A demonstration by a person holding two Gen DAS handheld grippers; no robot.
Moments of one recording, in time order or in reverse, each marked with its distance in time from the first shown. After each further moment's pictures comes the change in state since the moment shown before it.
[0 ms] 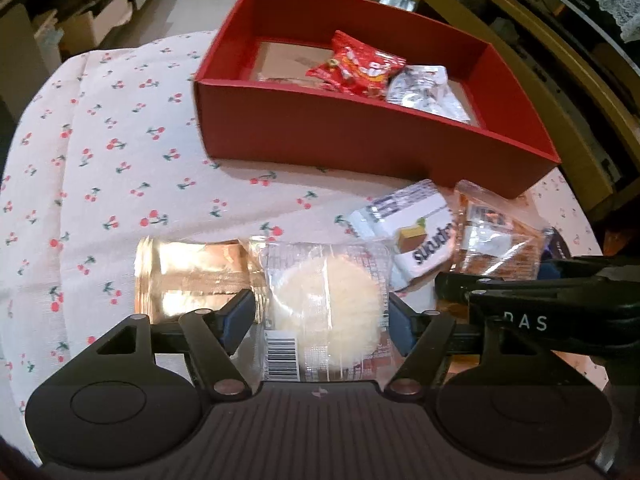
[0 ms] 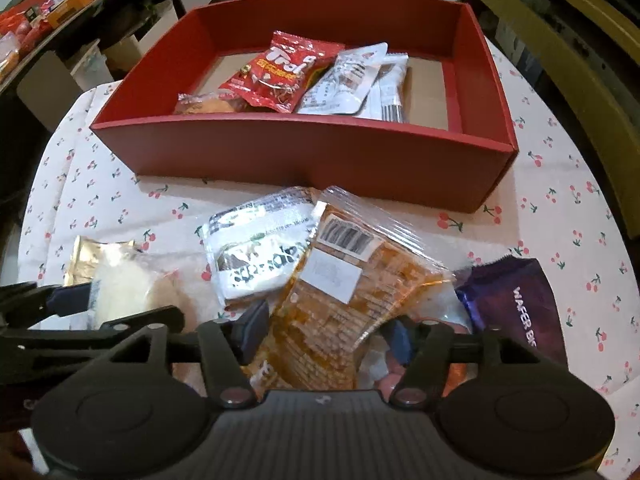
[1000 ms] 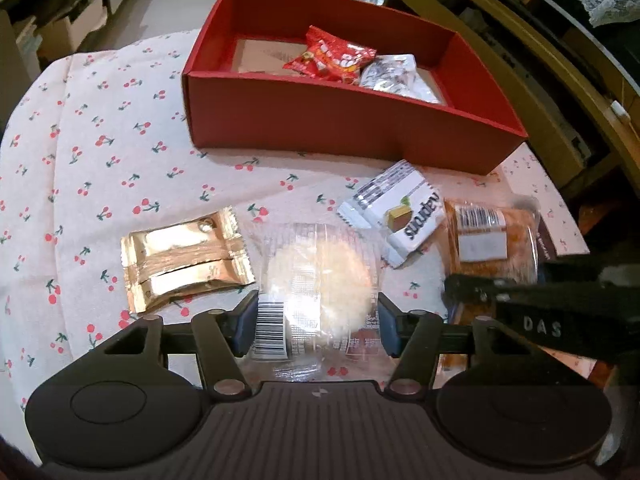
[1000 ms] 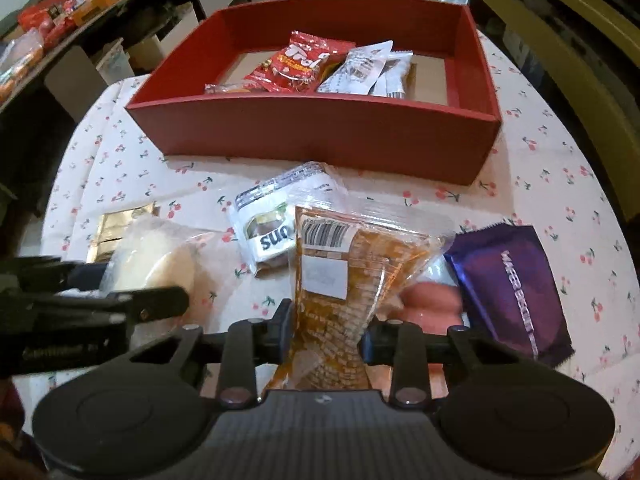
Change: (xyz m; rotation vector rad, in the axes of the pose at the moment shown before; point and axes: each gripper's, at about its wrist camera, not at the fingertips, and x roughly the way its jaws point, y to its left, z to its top) left arm -0.010 0.000 -0.014 0.064 0.005 -0.075; right arm -0.026 -0.008 -0.027 -0.016 -0.015 0.056
